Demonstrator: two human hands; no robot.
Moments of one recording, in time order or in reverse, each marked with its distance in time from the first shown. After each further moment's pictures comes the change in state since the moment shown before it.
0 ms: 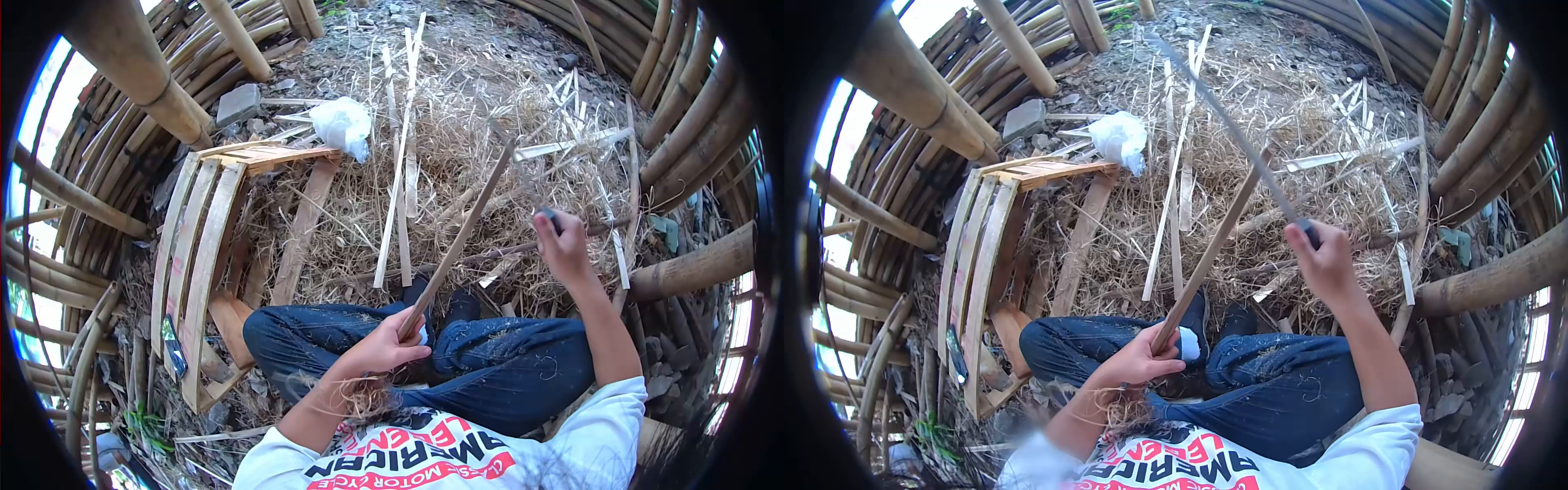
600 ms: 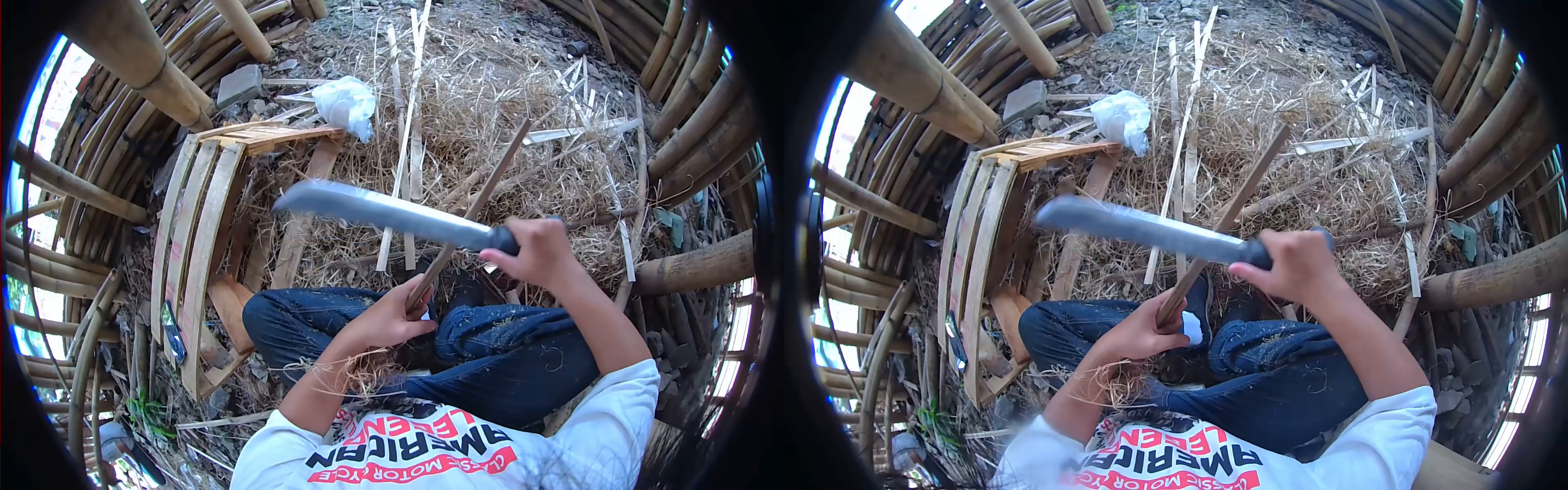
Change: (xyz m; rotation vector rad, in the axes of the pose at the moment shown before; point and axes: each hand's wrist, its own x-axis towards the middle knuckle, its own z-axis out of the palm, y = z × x) left_hand 0.015 0.017 -0.005 0.107 0.021 0.002; right_hand -0.008 -0.023 0.038 -0.692 -0.253 -0.340
